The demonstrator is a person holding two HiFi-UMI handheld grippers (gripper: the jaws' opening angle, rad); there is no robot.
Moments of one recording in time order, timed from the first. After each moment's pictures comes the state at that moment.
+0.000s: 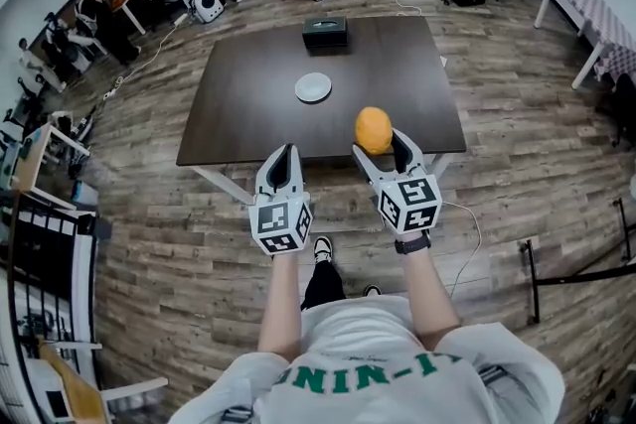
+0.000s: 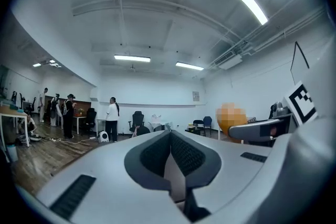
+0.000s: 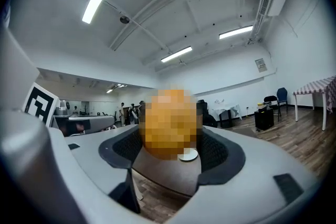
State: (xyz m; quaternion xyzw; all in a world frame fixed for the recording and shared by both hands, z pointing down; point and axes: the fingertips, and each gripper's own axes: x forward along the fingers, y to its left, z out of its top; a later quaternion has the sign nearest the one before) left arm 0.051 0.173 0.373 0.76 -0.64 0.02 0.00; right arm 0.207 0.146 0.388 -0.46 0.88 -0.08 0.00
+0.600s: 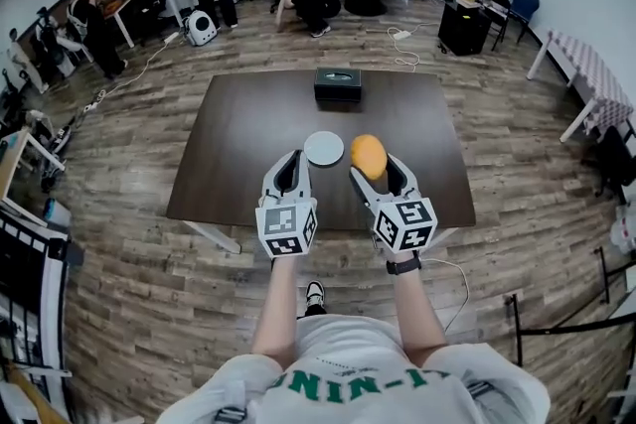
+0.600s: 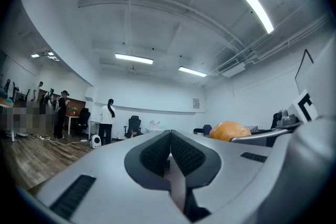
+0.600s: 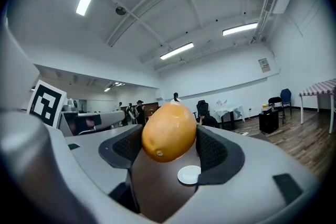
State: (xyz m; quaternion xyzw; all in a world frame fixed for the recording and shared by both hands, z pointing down) left arm -0.050 -0.037 0.353 0.78 -0.63 -0.02 0.00; right arm 0.089 -0.043 0.380 -0.46 0.88 -0.07 0.00
